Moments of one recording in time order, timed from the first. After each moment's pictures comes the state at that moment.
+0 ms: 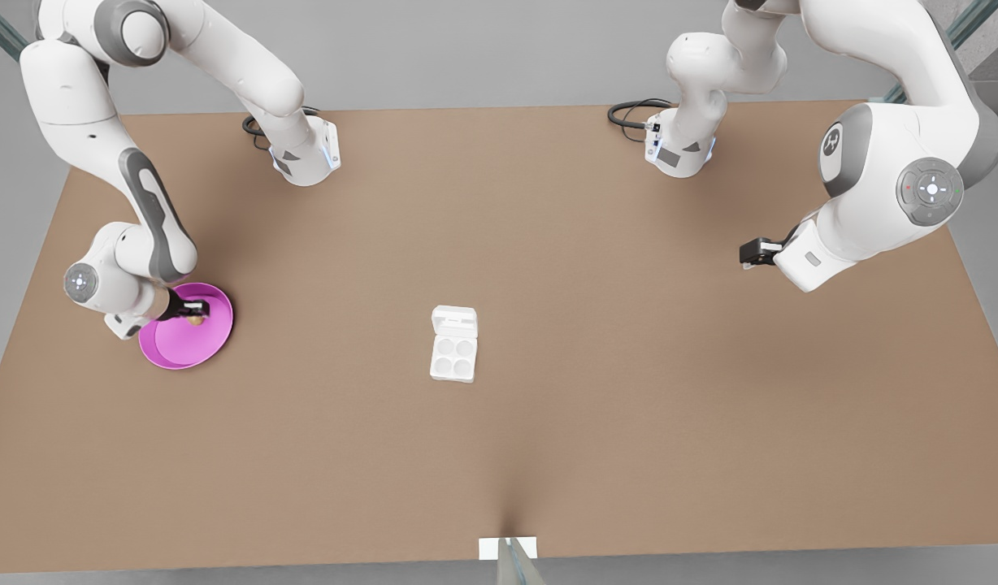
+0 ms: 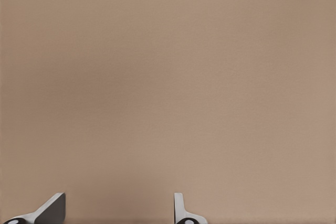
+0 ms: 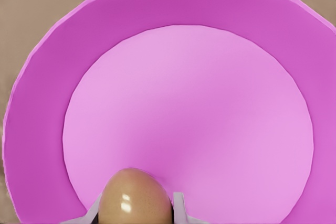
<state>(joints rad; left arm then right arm) -0.25 0.16 0.14 -1.47 -0.02 1.41 0.00 -0.79 0.40 0.39 -2.22 -0.24 2.40 -0.26</state>
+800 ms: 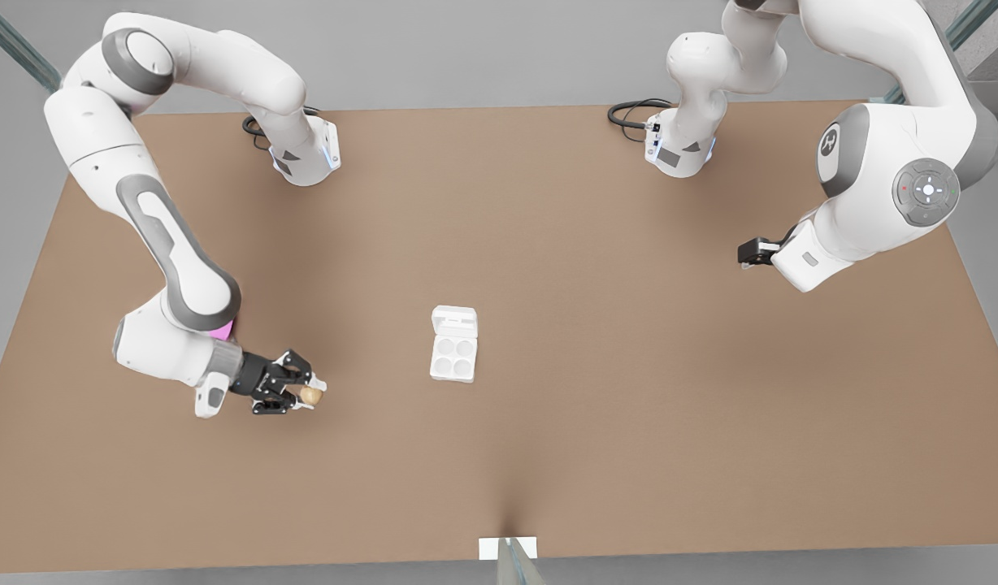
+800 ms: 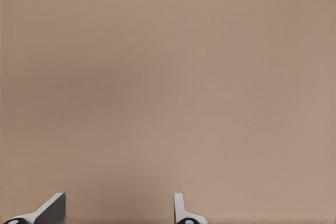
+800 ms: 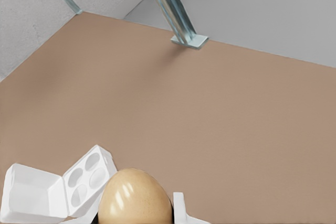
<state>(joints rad) -0.25 0.16 0.14 -1.47 -0.02 1.41 0.00 -0.70 0.73 0.90 -1.76 0.46 2.44 -1.05</state>
